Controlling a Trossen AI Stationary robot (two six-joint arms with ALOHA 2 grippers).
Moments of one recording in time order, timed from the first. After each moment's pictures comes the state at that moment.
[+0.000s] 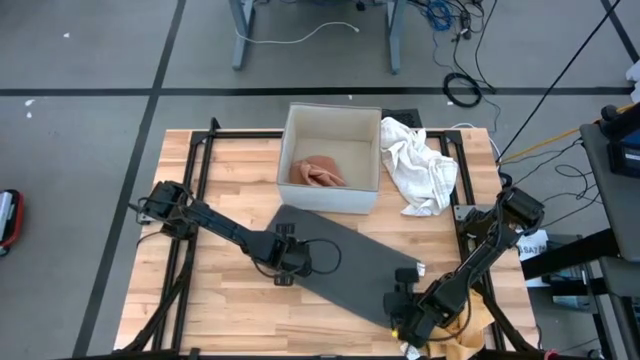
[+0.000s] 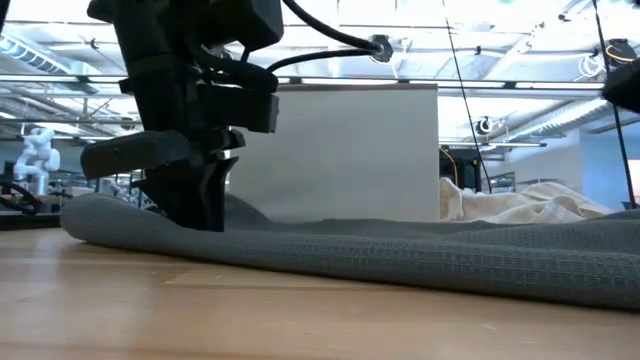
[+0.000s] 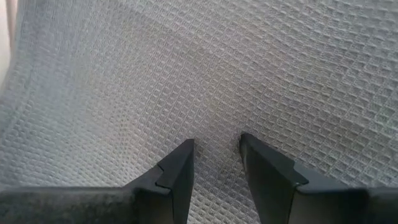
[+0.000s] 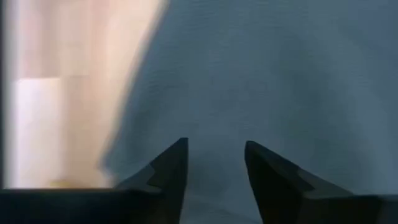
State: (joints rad) left arm -0.33 1.90 1.12 -0.66 -0.26 -0.28; right arm 0.84 1.75 1.07 -0.64 0.34 0.90
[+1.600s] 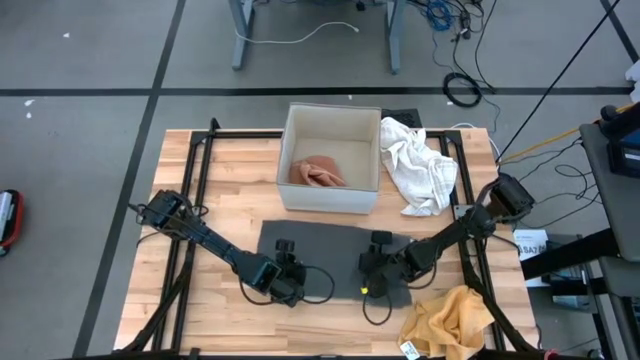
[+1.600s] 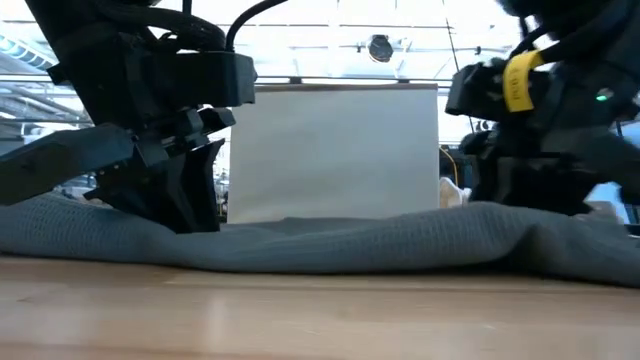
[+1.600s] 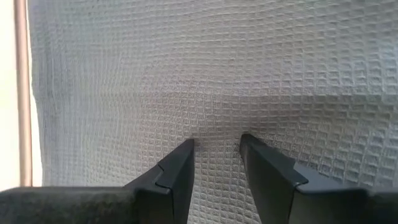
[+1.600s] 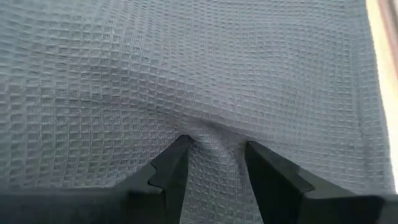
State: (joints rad) left arm -0.51 1.90 1.11 -0.56 -0.43 -0.29; right arm 0.48 1.74 0.81 -0.22 0.45 0.45
